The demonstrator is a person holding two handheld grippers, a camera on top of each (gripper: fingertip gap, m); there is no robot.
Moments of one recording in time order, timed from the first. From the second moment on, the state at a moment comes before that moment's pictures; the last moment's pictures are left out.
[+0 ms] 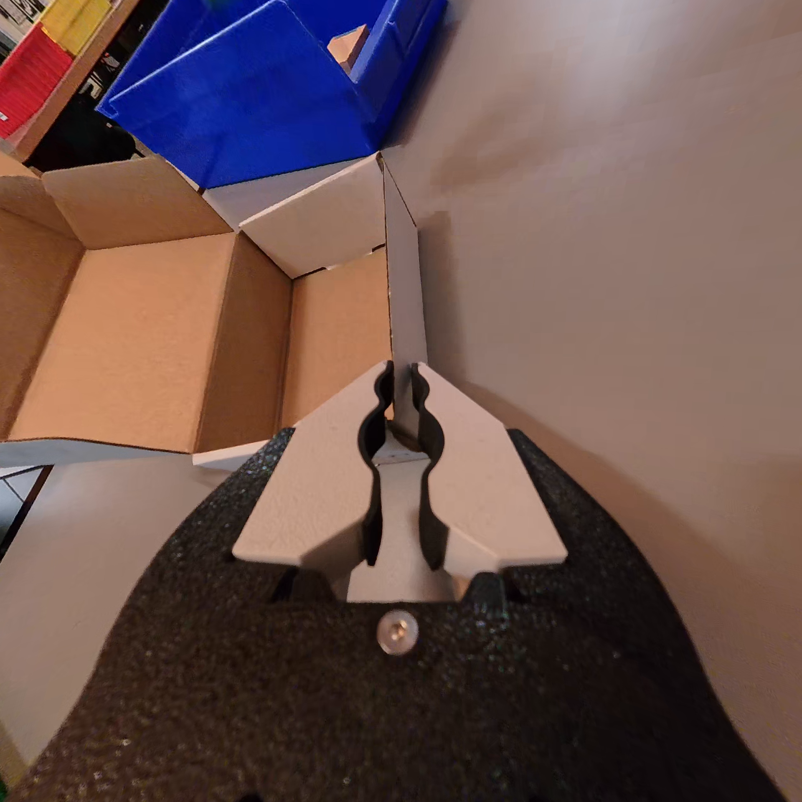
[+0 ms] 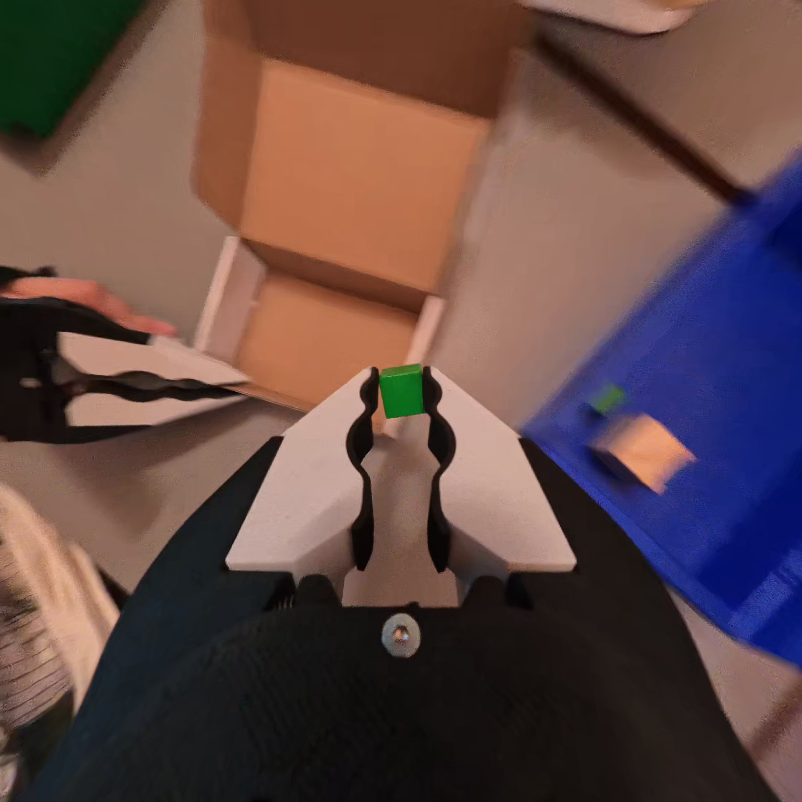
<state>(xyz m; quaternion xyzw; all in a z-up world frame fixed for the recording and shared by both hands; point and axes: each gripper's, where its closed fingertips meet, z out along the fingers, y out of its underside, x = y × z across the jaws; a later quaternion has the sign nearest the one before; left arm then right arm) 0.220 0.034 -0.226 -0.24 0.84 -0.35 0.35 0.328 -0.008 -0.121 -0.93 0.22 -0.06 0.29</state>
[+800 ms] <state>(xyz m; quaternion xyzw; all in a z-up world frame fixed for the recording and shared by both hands) 0.218 0.036 -0.225 -0.22 0.85 -0.34 0.34 0.396 -0.069 -0.114 -0.84 0.29 -0.13 0.43</state>
